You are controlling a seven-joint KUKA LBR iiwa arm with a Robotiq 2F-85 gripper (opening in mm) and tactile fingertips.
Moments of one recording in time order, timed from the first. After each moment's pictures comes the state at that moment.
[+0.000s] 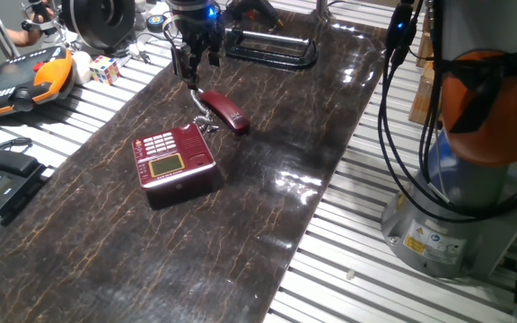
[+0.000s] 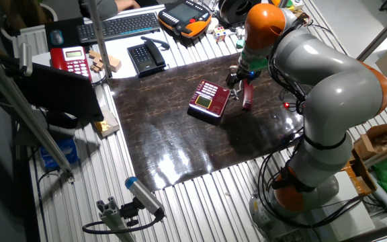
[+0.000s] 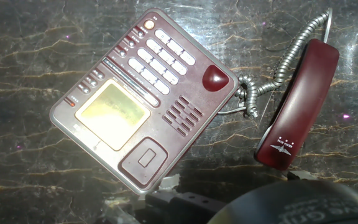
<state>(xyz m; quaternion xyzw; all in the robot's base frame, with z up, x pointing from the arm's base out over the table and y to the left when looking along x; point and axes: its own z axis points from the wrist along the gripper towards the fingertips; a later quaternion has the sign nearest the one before) 0.515 0.001 0.236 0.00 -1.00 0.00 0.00</state>
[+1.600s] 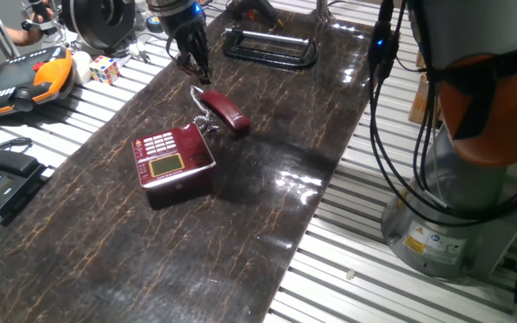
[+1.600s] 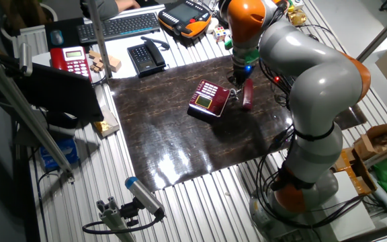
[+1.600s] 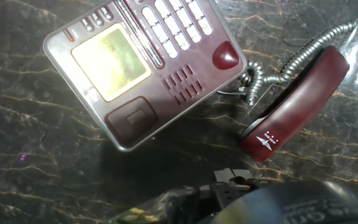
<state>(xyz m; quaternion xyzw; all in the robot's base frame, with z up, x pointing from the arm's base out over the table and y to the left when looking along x) 0.515 0.000 0.236 0.14 -0.98 0.05 0.09</state>
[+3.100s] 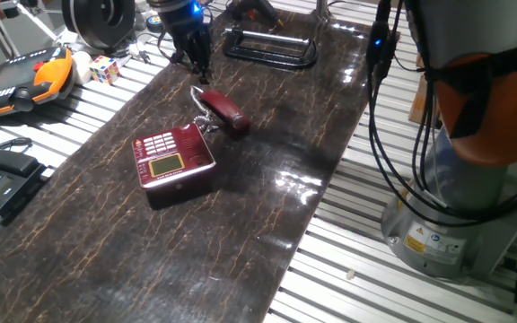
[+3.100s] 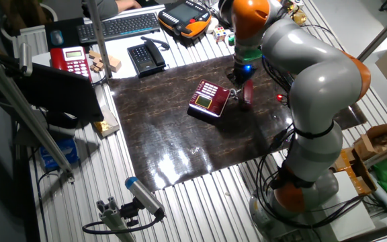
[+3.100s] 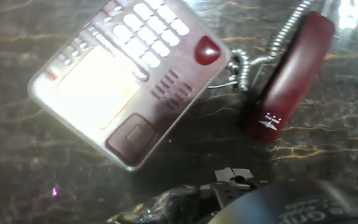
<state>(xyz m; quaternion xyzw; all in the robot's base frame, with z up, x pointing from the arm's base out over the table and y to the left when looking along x) 0.515 0.000 0.236 0.00 -1.00 0.04 0.08</state>
